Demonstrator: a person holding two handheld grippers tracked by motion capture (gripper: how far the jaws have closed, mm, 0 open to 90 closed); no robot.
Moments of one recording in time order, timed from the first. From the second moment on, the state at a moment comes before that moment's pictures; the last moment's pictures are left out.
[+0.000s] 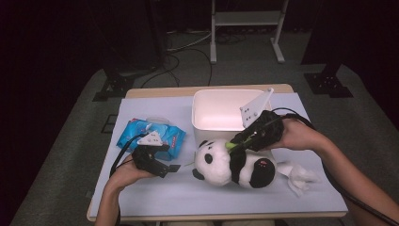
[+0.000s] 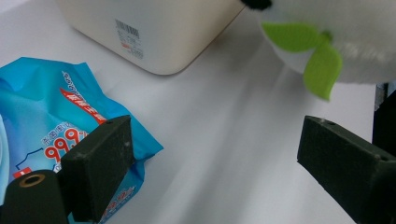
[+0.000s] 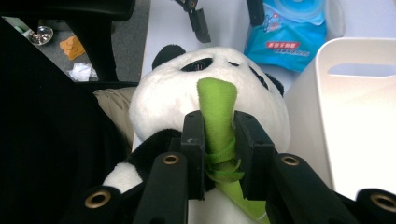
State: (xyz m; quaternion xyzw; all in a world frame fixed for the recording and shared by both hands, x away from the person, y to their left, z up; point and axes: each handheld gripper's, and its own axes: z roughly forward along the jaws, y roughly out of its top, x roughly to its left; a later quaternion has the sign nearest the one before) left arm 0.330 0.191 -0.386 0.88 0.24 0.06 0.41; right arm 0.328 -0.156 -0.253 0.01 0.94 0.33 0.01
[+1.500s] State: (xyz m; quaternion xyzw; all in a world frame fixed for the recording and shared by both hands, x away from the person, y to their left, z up) left arm 0.333 0.196 -0.388 0.87 0.25 0.05 0.42; right arm 0.344 -0.156 -0.168 0.01 0.94 0.33 0.06
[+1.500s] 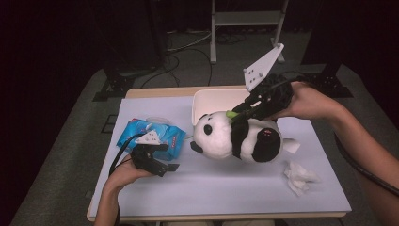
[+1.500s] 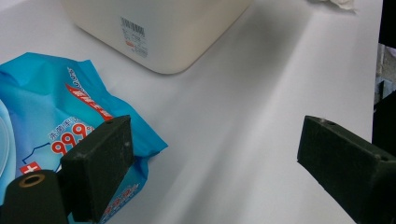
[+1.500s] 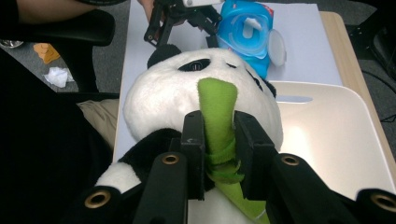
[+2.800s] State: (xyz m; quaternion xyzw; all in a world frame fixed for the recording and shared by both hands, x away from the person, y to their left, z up) left arm 0.334 0.202 -0.393 0.87 0.26 0.05 0.42; right arm 0.402 -0.158 -0.133 0.04 0.94 0.32 0.09
